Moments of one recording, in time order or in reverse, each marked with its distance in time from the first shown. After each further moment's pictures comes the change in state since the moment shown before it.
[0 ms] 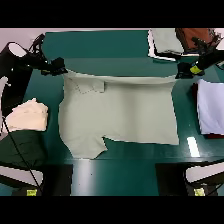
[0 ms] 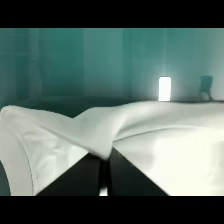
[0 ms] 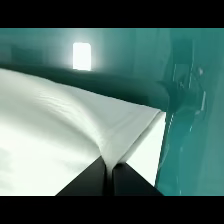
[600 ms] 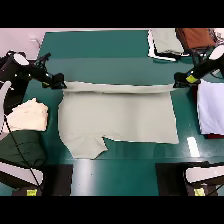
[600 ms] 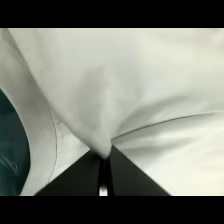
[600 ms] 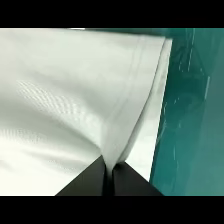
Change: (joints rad) left arm 0.042 -0.038 -0.121 0.019 -0.173 0.113; right arm 0.010 0.097 -0.266 -0.036 -0.049 -0.021
